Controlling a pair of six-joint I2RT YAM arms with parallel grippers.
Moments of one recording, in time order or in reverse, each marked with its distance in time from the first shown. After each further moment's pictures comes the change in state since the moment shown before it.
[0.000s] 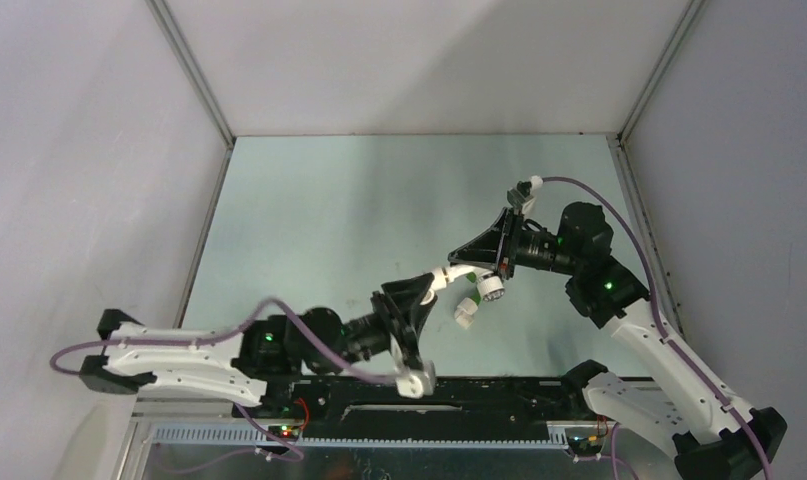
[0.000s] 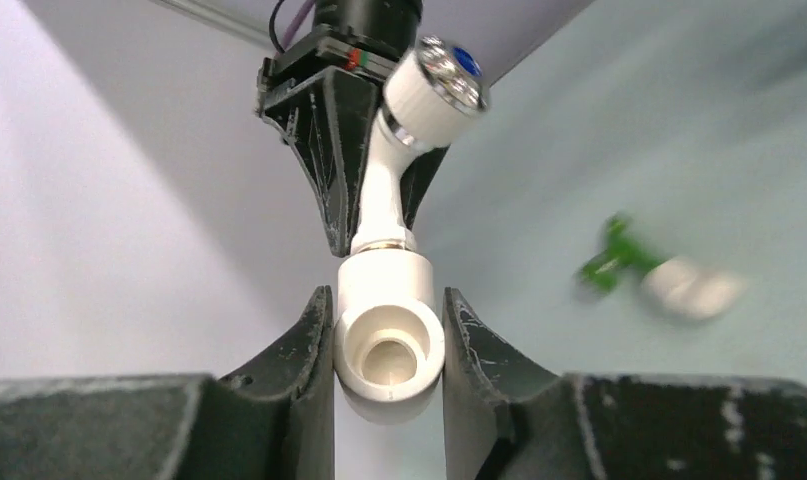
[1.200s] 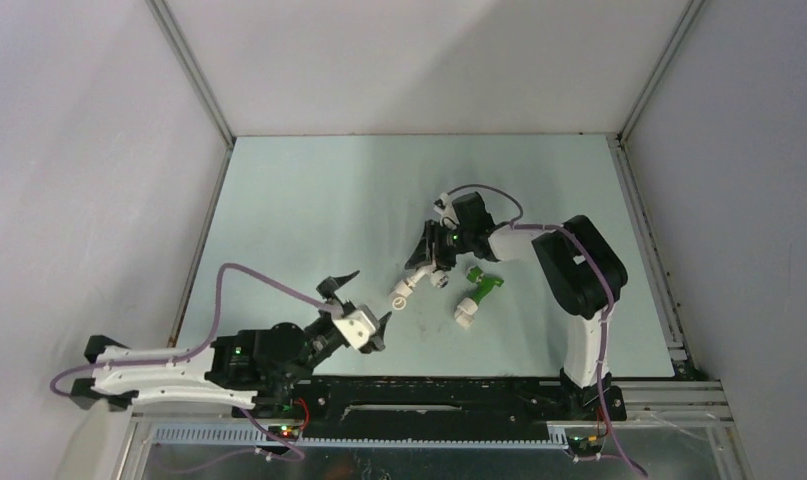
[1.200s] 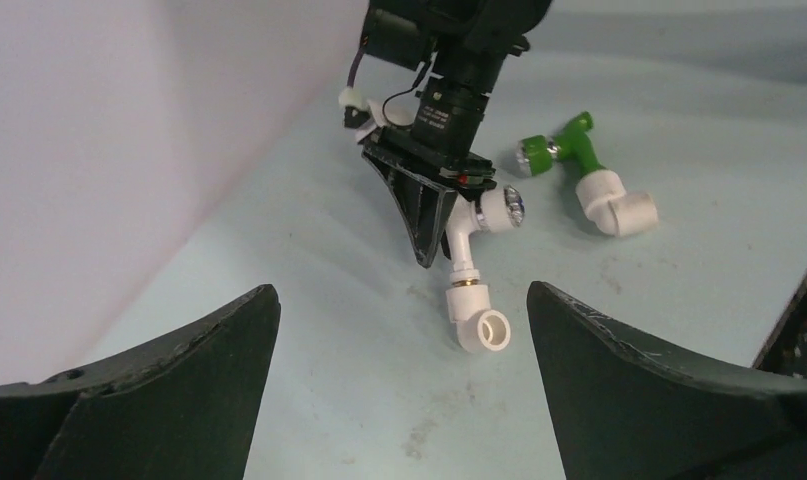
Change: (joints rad) left arm -0.038 -0.357 -0.381 -0.037 -0.446 -0.469; right arm 0.018 1.080 0.169 0.259 0.051 -0.494
